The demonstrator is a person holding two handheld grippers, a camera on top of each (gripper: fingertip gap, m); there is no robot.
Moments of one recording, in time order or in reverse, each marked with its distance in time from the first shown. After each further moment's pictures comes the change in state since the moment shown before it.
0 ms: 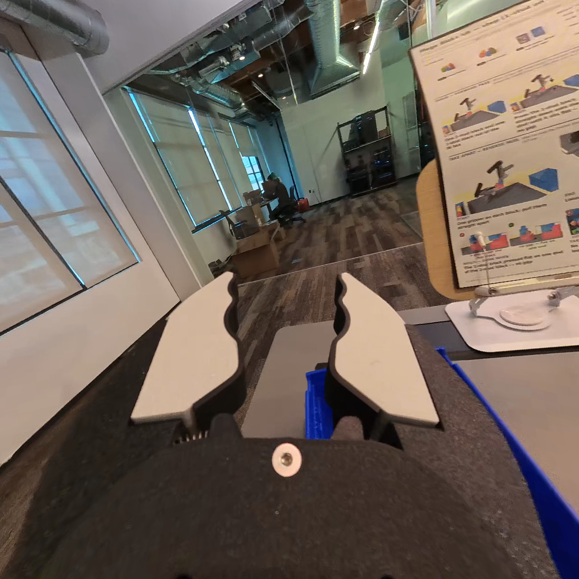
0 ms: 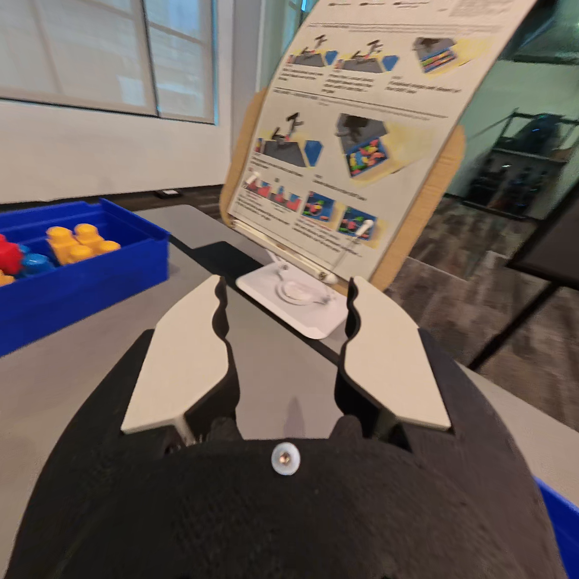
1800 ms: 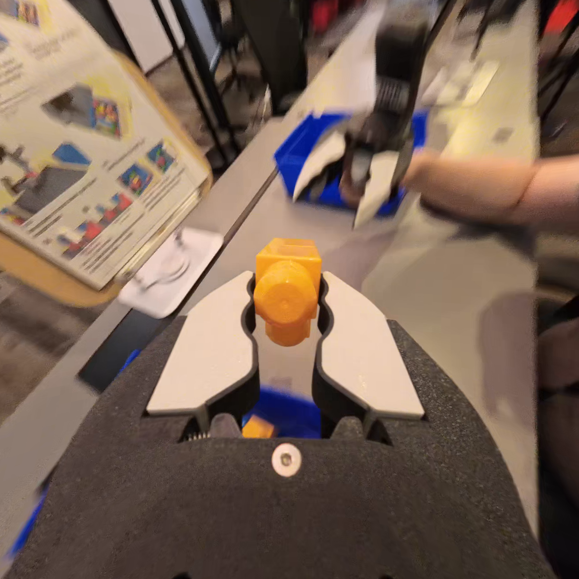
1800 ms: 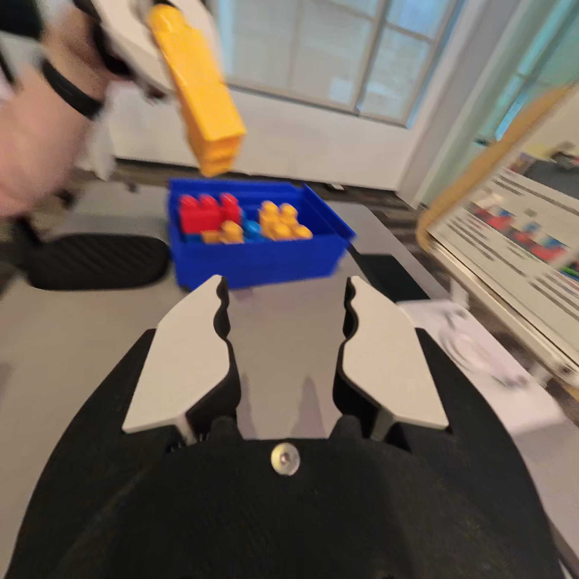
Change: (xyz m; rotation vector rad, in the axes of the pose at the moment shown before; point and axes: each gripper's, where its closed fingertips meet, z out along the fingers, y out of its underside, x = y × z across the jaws) left arm 0.206 -0.015 -0.108 -0.140 1.298 0.077; right arm -0.162 0.002 -0.003 0.023 -0.627 -0.080
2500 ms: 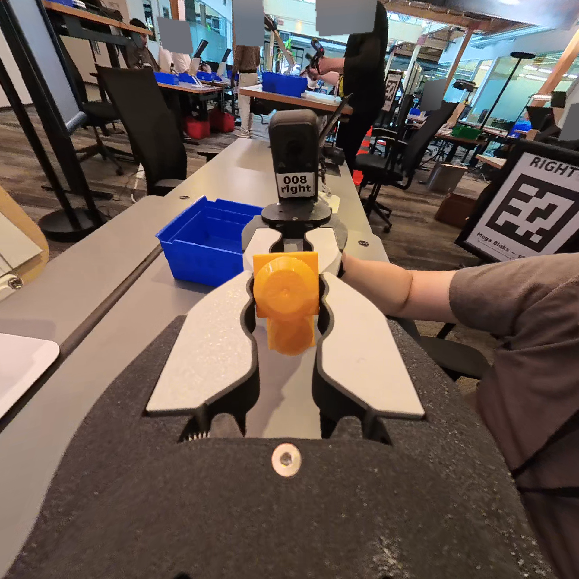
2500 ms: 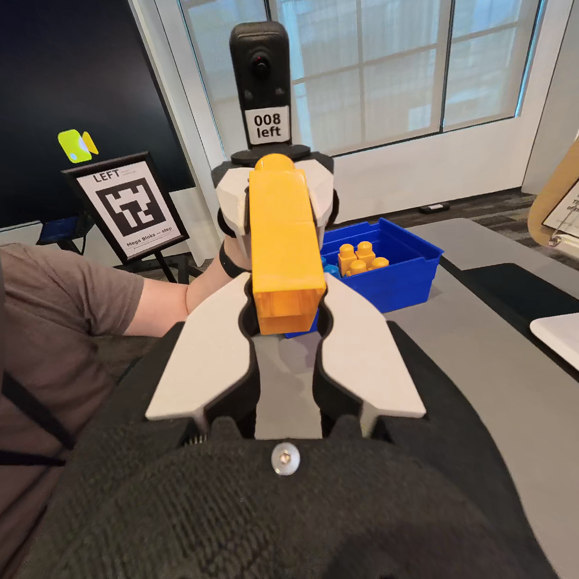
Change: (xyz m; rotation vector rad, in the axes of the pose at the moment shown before) left arm 0.038 -0.039 0.124 0.280 0.433 -0.221; right arm -0.010 -0.024 -0.016 0.155 -0.228 0.365
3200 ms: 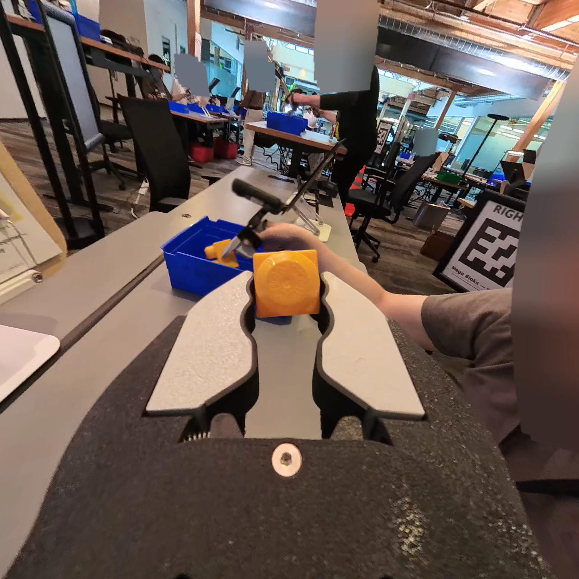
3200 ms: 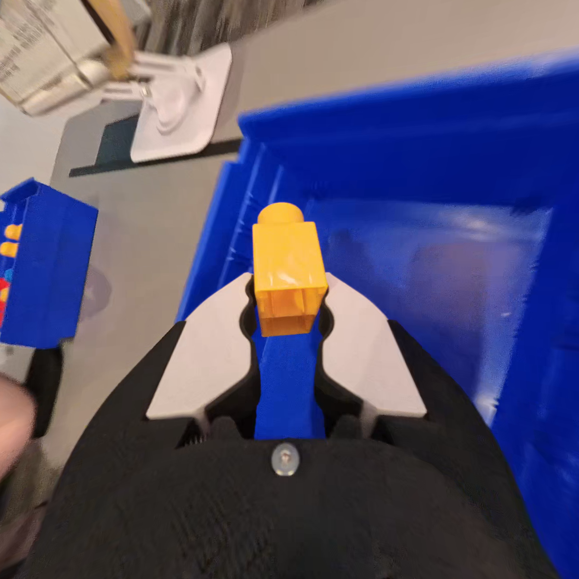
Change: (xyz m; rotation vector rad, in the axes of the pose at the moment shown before) left arm 0.007 -0.022 -0.041 0.095 -0.002 -0.074; right arm 0.164 0.115 -0.315 -0.281 0.996 0.758
